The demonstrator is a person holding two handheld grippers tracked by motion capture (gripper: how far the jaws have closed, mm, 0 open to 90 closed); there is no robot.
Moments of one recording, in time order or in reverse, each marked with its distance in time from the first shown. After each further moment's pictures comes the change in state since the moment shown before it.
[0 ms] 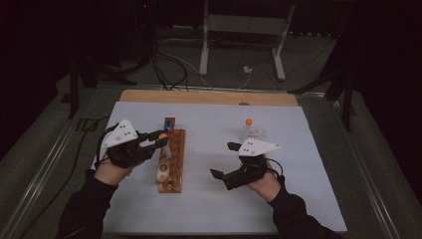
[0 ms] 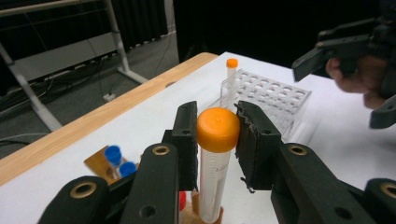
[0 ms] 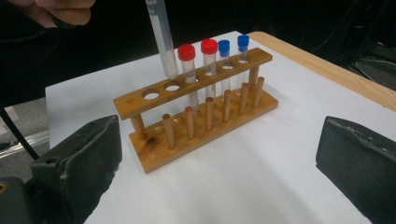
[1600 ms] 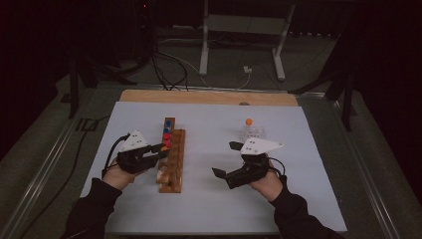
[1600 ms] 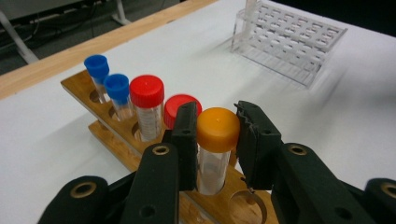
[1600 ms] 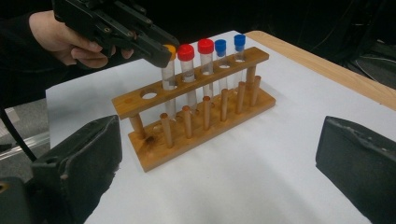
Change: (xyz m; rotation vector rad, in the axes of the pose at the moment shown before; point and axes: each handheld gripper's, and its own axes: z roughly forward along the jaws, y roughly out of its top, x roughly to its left) left arm 0.009 -0.051 0.034 0.177 -0.013 -0.069; right arm -0.004 0.000 -0.004 0.004 -0.002 0.010
